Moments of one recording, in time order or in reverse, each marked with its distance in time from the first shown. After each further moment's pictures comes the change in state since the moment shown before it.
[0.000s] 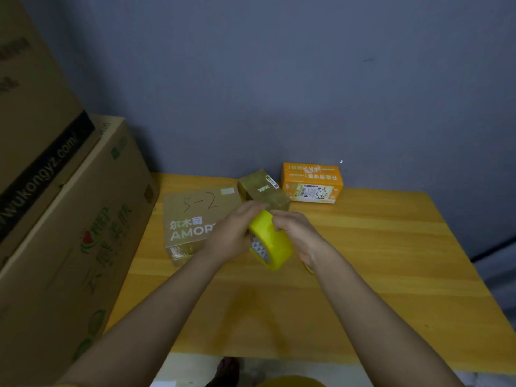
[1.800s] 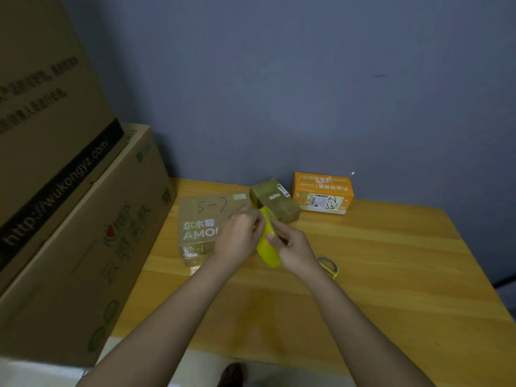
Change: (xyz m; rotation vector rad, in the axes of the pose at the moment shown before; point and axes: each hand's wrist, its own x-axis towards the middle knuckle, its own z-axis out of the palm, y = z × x) left_hand -0.016 0.059 -0.020 0.244 0.202 -0.214; right_hand -0.005 0.034 0.012 -0.286 0.060 -0.291
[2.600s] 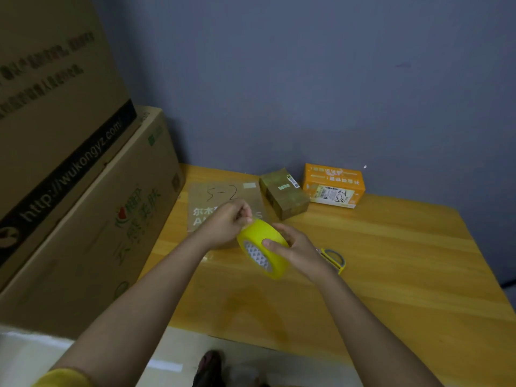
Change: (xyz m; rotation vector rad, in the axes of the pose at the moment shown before) left_hand 0.005 -0.069 -0.008 -0.318 -0.294 -0.056; right_hand -0.011 0.010 0.004 0.036 -0.214 0.118
